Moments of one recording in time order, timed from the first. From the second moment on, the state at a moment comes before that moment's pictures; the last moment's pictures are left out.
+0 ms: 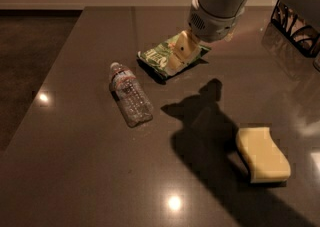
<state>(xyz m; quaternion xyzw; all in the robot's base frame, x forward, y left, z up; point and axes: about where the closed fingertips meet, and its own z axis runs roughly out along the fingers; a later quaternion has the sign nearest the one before) 0.564 -0.111 0.936 -0.29 0.94 -0.01 0.18</state>
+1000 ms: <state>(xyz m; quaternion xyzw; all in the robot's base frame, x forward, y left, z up) 0.546 -0.058 0.932 -0.25 0.96 0.06 0.13</state>
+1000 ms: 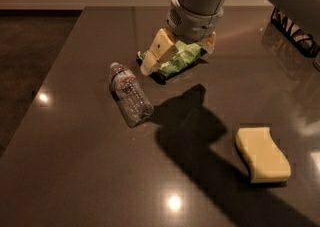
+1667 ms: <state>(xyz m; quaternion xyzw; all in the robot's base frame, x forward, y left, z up) 0.545 0.015 0.908 -0.26 0.96 0.06 0.10</state>
